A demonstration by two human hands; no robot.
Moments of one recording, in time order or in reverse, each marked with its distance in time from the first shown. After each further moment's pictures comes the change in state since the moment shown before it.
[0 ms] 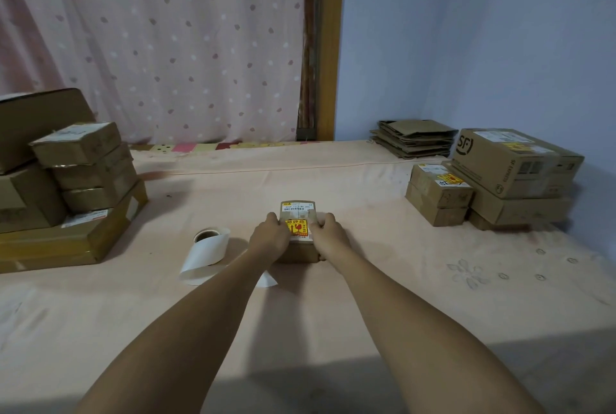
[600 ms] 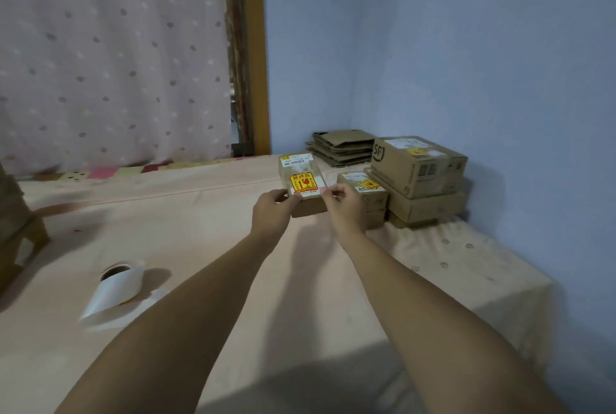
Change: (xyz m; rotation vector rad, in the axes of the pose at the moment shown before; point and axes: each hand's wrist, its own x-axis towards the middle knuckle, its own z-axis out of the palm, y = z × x) left_hand -0.030 0.147 0.058 -0.573 -0.039 0.304; right_hand -0.006 0.022 -0.171 0.309 0.534 -0.173
